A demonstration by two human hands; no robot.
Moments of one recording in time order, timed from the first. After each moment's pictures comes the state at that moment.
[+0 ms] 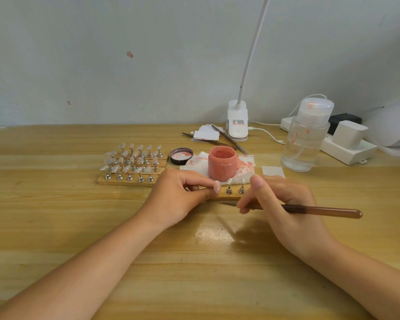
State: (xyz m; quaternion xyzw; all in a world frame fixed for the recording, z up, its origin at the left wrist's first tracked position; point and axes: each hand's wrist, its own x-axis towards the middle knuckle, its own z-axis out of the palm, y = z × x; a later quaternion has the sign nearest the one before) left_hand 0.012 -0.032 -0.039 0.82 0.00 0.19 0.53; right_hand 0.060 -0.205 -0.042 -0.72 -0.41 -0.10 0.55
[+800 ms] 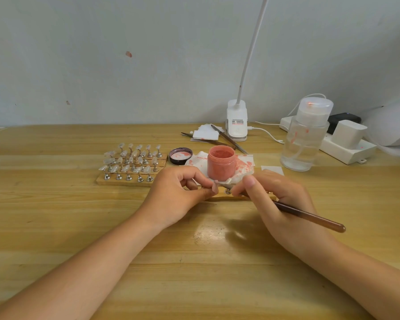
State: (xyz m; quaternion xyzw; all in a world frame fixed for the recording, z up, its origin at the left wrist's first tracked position) left_hand 0.014 -0.031 -0.041 0.82 0.02 0.20 0.53; right_hand 0.059 -0.203 -0.037 -0.74 -0.42 -0.12 0.51
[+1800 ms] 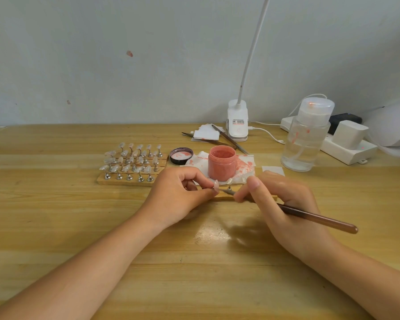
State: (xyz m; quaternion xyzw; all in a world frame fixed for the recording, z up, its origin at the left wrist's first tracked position) left_hand 0.013 -0.030 -0.042 0.83 0.04 0.19 0.53; right_hand 0.059 -0.204 -0.039 -0.73 -0.43 -0.13 0.51
